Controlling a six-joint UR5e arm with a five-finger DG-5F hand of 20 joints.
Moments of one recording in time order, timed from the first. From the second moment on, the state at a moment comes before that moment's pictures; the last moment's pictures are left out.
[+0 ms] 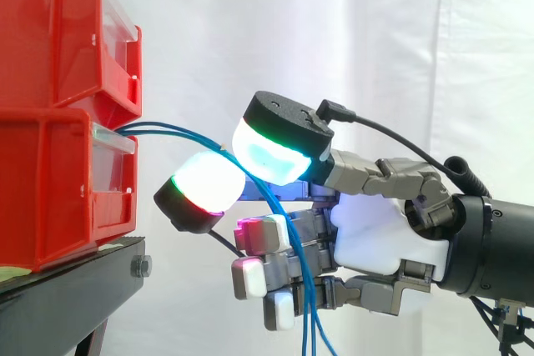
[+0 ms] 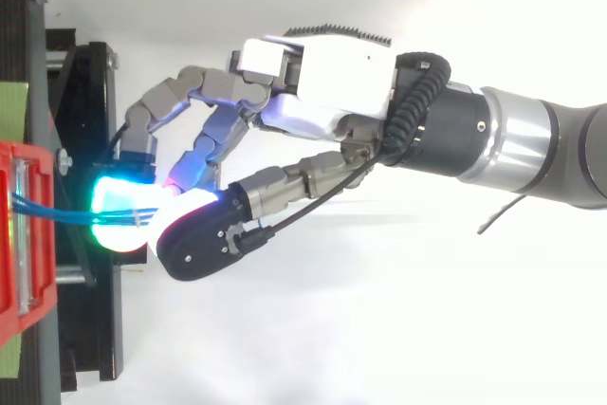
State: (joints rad) arm 0.12 -2.39 -1.24 -2.44 -1.33 -0.05
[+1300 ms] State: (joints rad) arm 0.12 -2.39 -1.24 -2.45 -1.33 -0.04
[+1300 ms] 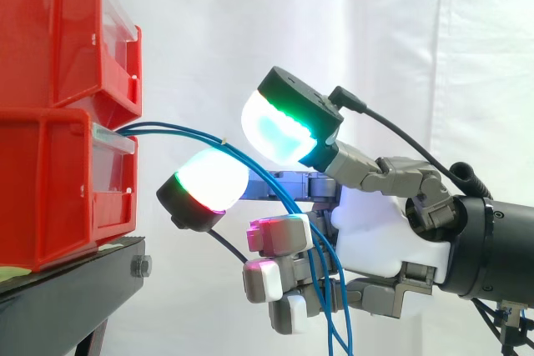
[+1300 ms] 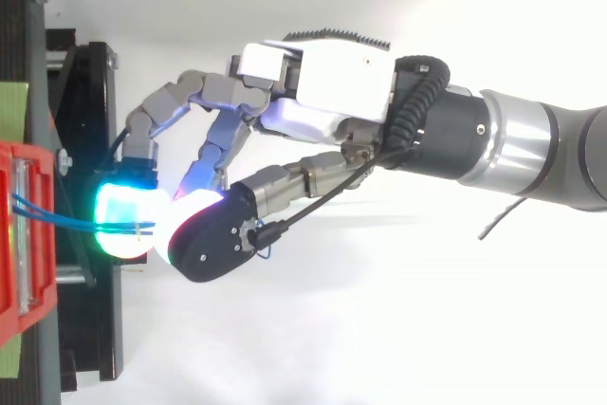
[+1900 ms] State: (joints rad) arm 0.12 -2.39 -1.24 -2.45 -1.33 -0.04
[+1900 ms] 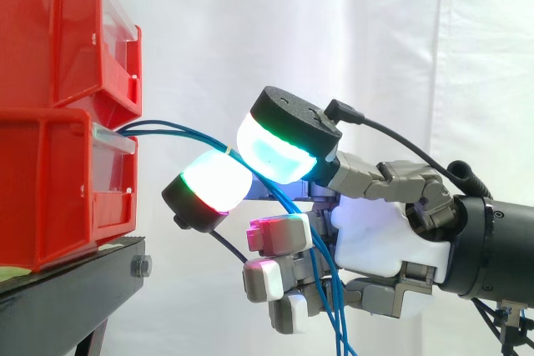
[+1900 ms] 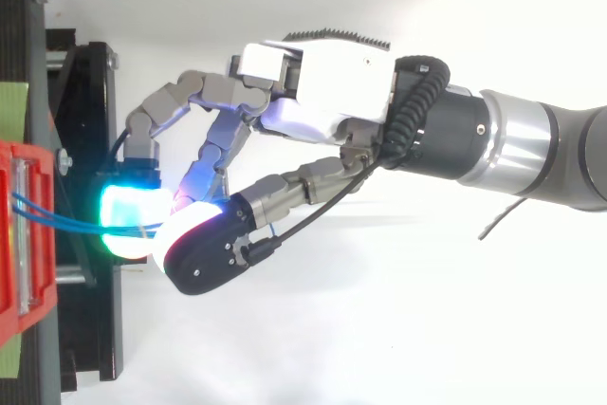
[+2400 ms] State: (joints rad) arm 0.12 -2.39 -1.24 -2.45 -1.33 -0.04
